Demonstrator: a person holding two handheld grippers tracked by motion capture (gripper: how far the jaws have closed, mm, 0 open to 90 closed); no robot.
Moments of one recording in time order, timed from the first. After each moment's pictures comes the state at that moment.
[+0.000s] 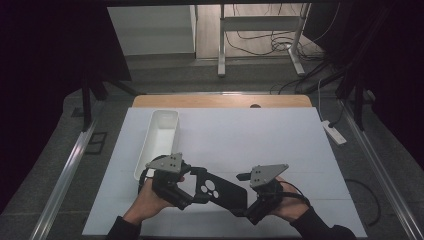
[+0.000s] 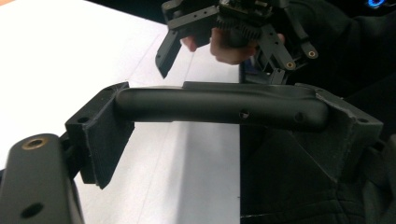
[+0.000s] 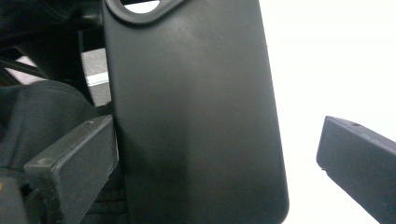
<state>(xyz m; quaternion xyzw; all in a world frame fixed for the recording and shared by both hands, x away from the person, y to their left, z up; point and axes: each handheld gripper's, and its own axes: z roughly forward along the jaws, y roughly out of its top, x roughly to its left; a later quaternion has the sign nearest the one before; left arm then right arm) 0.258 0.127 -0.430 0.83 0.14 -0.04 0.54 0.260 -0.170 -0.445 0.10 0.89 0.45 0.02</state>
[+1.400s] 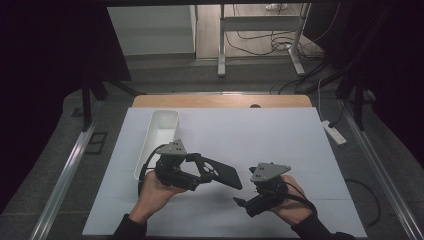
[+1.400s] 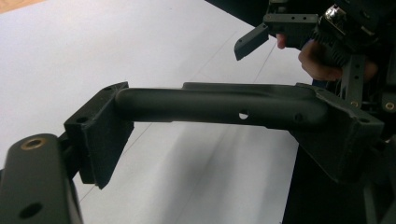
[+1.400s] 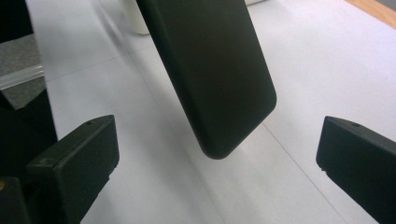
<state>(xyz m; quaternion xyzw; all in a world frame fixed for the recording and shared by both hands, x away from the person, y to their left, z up) 0.273 0.116 -0.416 0.82 0.30 0.02 0.49 0.257 -0.174 -0.443 0.21 0.89 0.39 0.13</state>
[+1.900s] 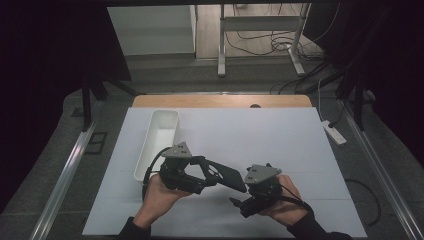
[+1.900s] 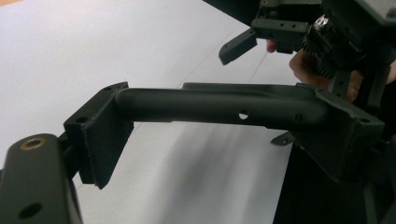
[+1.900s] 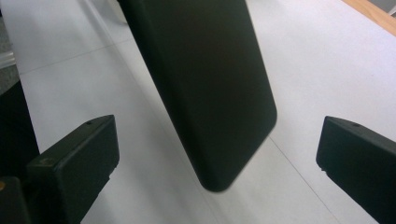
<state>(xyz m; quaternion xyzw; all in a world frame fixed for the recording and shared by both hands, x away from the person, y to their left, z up) 0.265 0.104 -0.415 0.82 0.30 0.01 0.49 0.254 -0.160 -0.446 0.20 0.89 0.36 0.16</state>
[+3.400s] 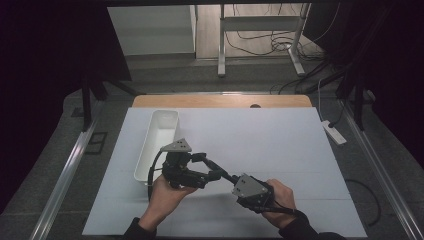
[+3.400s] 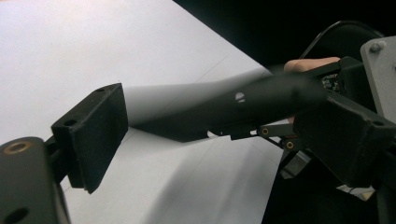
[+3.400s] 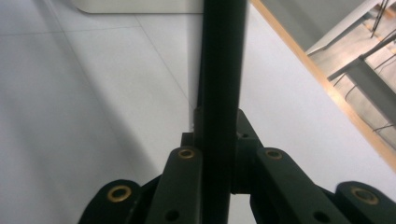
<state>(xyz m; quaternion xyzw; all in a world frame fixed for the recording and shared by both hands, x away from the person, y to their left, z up) 0.272 0.102 -0.416 0.78 0.34 -0.02 0.52 0.236 -0.139 -0.452 0.15 0.88 0.33 0.31</state>
